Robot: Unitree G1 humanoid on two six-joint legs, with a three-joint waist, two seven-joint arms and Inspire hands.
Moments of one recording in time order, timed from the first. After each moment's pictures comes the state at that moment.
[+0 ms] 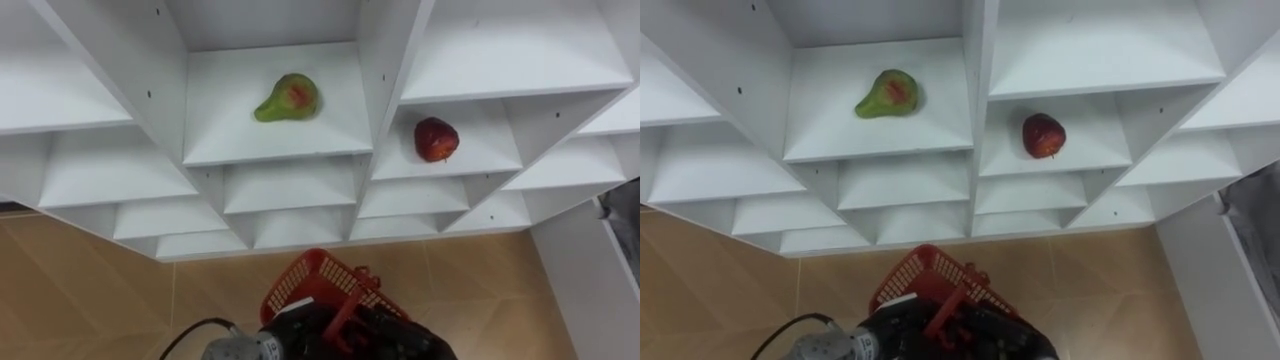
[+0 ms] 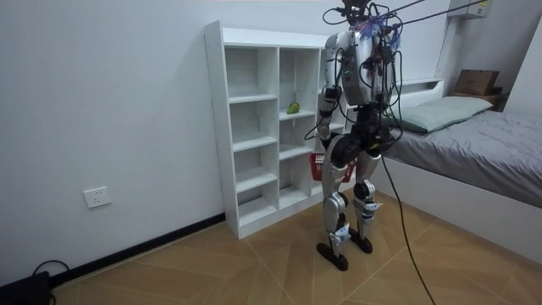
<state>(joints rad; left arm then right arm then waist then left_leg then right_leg) -0.09 0.20 -0.60 0.69 -0.18 0.06 -0.31 -0.14 -0.19 0.49 1.18 1.15 0.09 0.39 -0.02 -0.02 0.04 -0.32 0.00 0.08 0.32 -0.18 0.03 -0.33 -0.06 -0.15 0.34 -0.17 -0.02</state>
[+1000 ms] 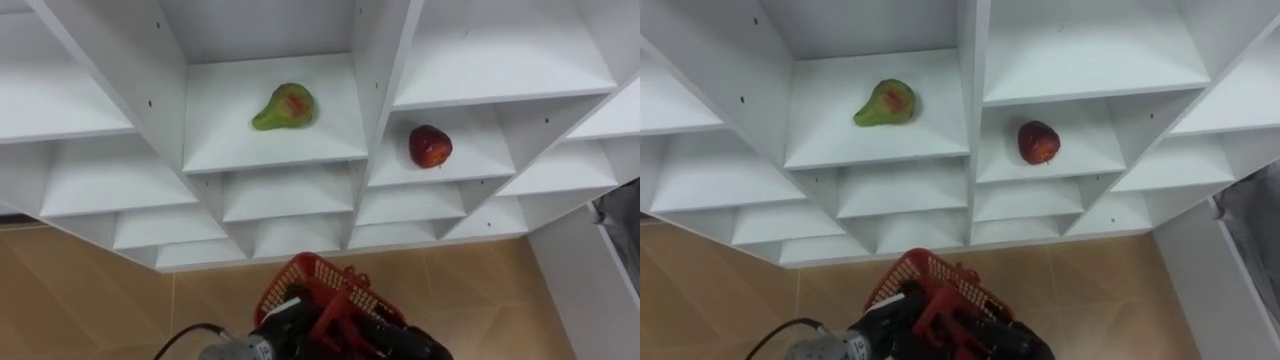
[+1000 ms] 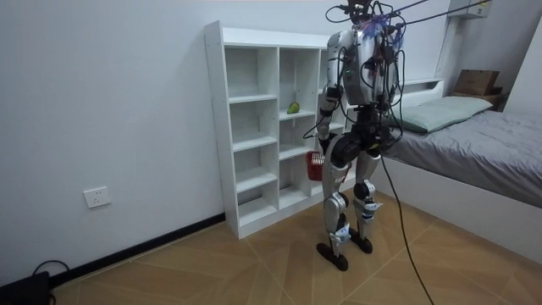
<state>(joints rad) -0.06 0.20 -0.57 0.69 -0.16 0.07 -0.25 -0.08 -0.18 0.49 1.15 1.21 0.04 0.40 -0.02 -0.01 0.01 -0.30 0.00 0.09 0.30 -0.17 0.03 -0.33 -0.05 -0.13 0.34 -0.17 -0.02</state>
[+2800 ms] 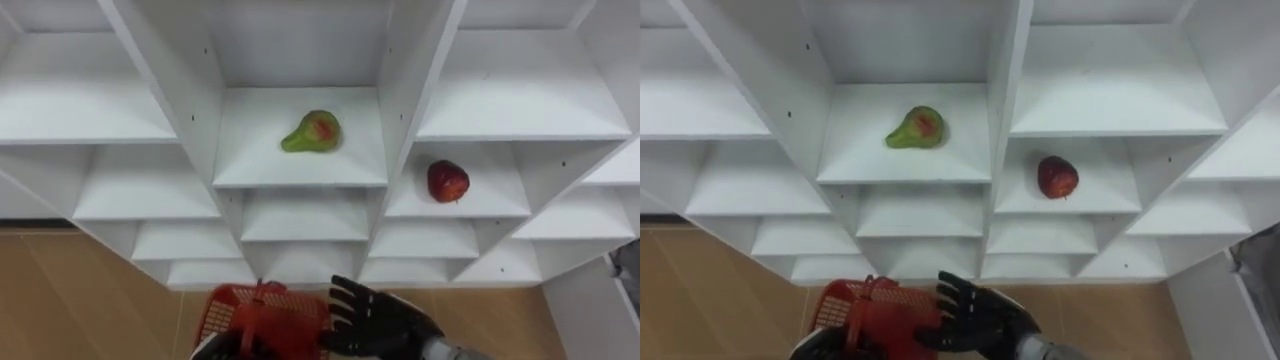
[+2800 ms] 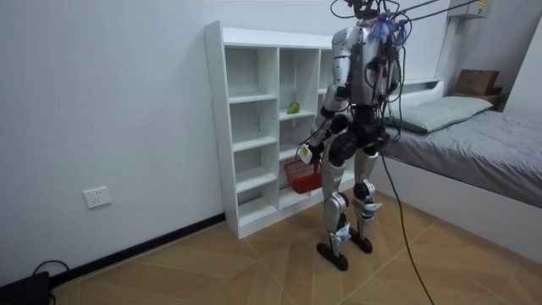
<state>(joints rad) 0.07 0.23 -0.31 0.85 -0.28 -0.01 -0.09 -0.01 -0.32 0.49 0.55 0.70 0.03 0.48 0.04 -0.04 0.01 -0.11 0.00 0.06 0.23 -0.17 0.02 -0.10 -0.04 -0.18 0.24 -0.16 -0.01</state>
